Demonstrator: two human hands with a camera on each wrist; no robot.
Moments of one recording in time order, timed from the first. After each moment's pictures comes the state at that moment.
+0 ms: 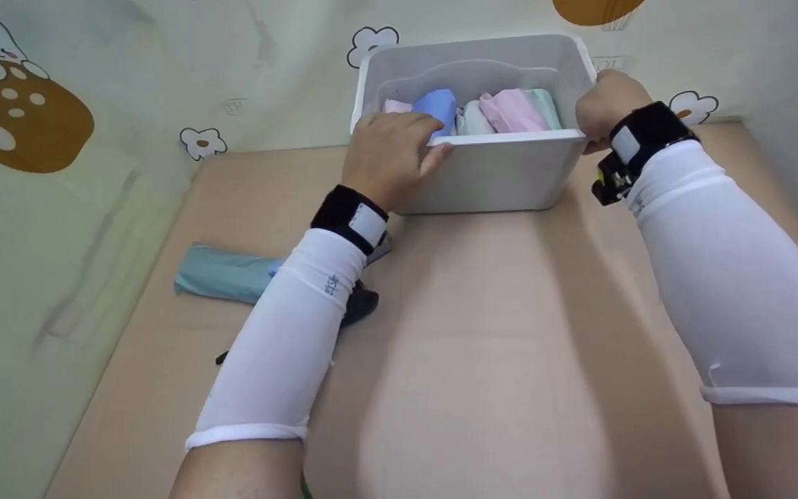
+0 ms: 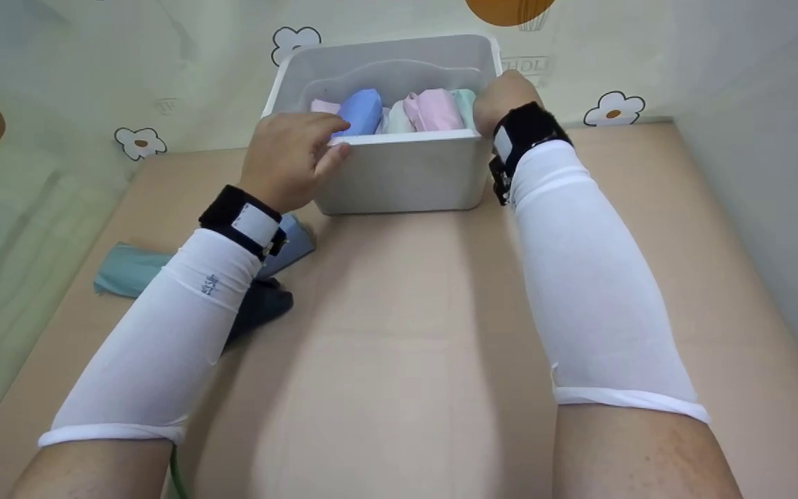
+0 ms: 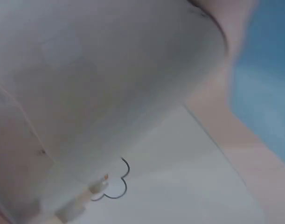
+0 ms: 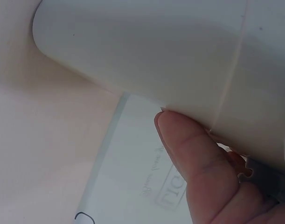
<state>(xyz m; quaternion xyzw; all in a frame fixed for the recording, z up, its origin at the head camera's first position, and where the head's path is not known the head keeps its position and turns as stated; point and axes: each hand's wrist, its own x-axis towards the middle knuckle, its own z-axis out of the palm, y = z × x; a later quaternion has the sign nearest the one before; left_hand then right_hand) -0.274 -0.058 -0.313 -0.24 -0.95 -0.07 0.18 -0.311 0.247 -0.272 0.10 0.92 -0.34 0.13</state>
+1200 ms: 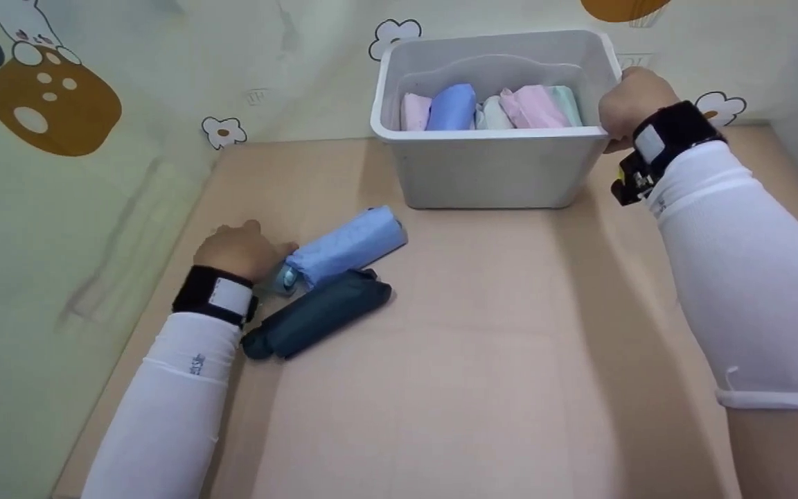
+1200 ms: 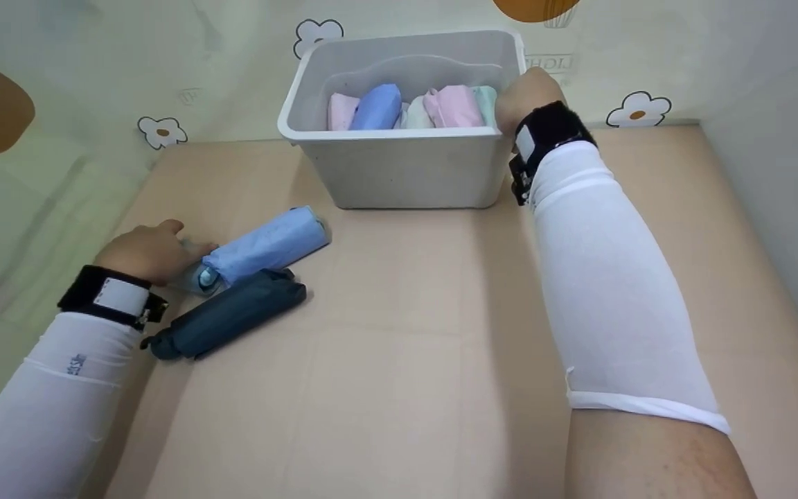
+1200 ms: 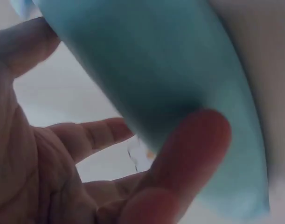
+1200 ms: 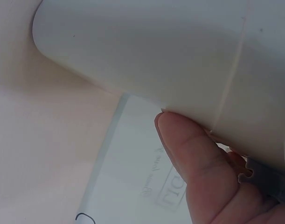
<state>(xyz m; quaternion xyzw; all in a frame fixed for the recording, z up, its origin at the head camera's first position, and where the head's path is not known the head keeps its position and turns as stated) -0.200 -0.248 -0.351 0.07 -0.98 -0.03 -0.17 -0.304 0.266 -0.280 0.10 0.93 -0.35 0.11</state>
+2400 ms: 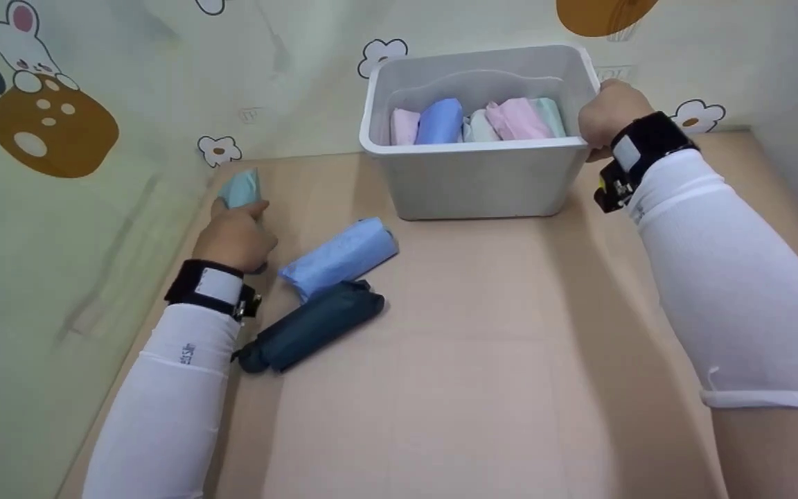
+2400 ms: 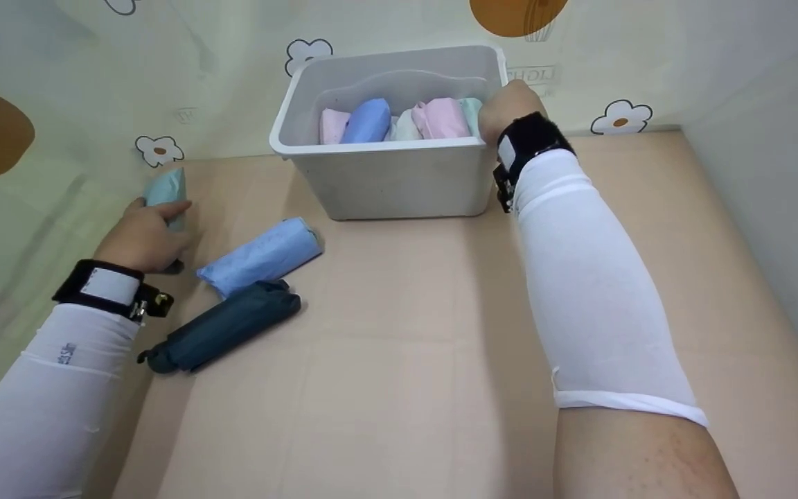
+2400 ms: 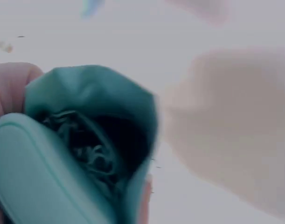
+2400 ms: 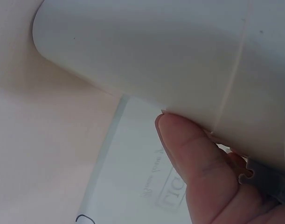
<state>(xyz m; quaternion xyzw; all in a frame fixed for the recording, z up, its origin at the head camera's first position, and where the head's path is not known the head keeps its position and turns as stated) -0.221 -0.243 -0.335 0.06 -0.98 -0.17 -0.06 -0.311 0.262 -0.280 0.10 0.92 -0.35 0.11</state>
